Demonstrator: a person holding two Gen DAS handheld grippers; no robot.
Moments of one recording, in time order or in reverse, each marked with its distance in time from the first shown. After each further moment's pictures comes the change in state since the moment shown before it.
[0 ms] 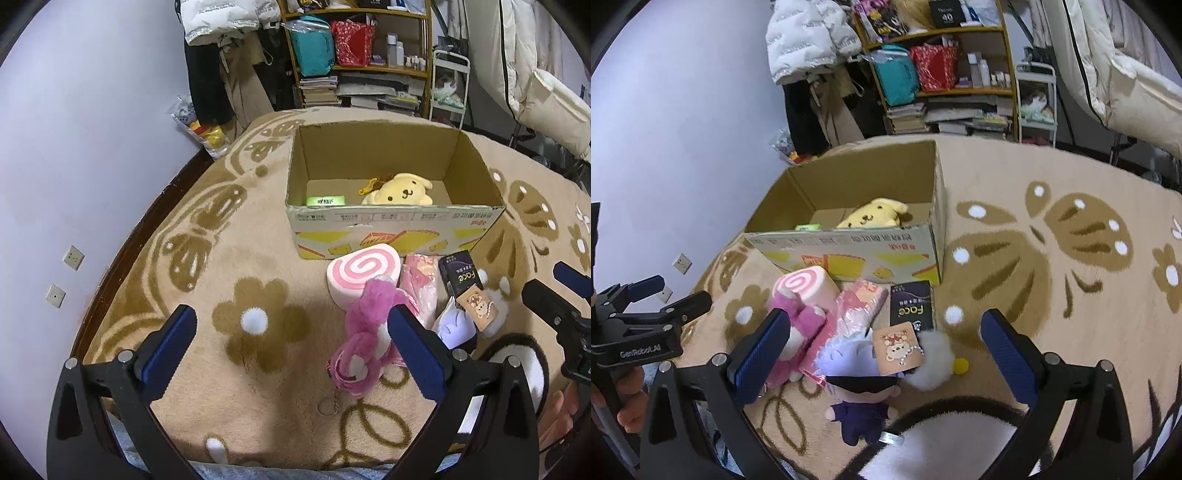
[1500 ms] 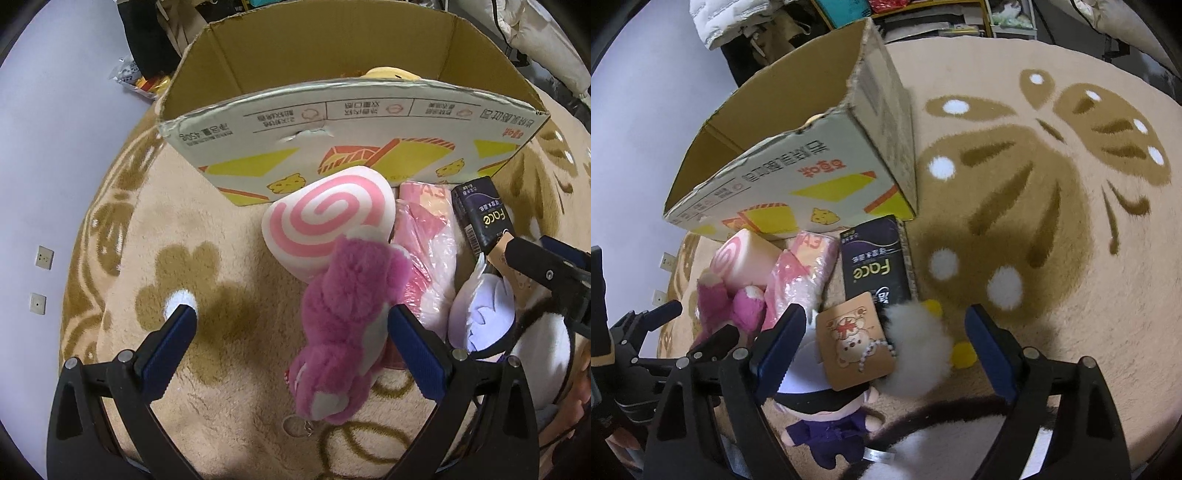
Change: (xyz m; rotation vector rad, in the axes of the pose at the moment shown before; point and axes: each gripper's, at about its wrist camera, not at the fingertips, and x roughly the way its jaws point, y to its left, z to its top) left arm 0.104 -0.048 -0.007 0.139 0.263 -0.061; right arm 0.097 -0.041 -0.012 0.202 0.288 -0.012
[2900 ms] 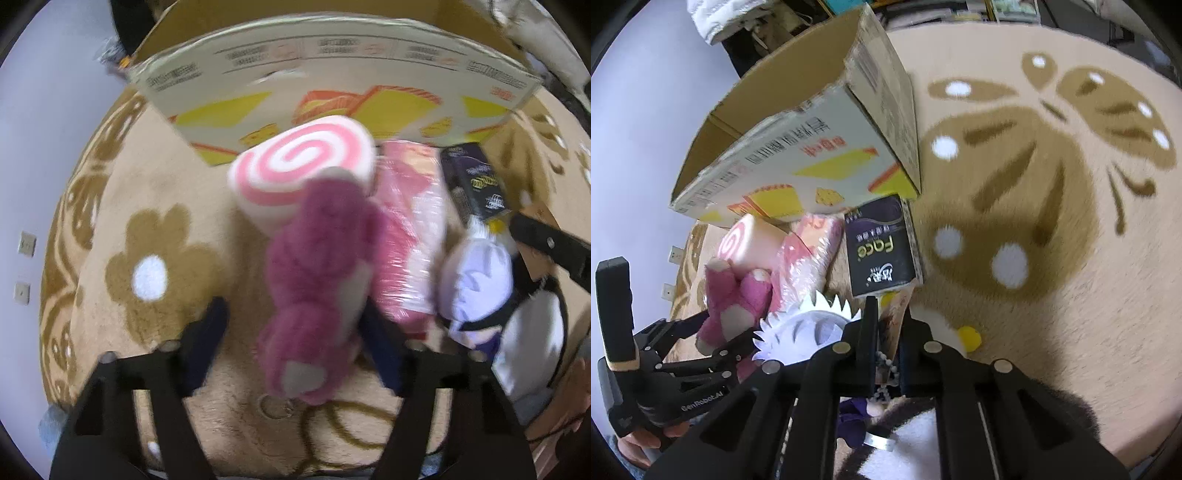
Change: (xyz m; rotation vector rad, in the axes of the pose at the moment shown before) left arm 0.011 -0.009 -0.017 0.009 0.069 -0.089; right arm 0.000 -0.007 -0.013 0.011 0.053 0.040
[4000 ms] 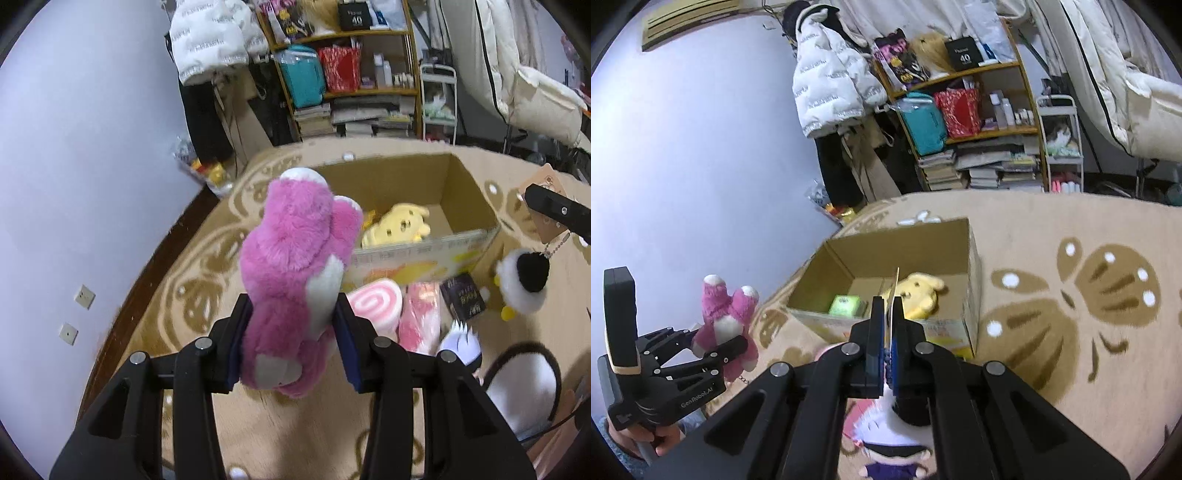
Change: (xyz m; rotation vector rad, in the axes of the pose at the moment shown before) left arm -0.142 0.035 -0.003 -0.054 -0.471 0.205; right arm -0.123 0.058 0.021 -0.221 -0.503 0.153
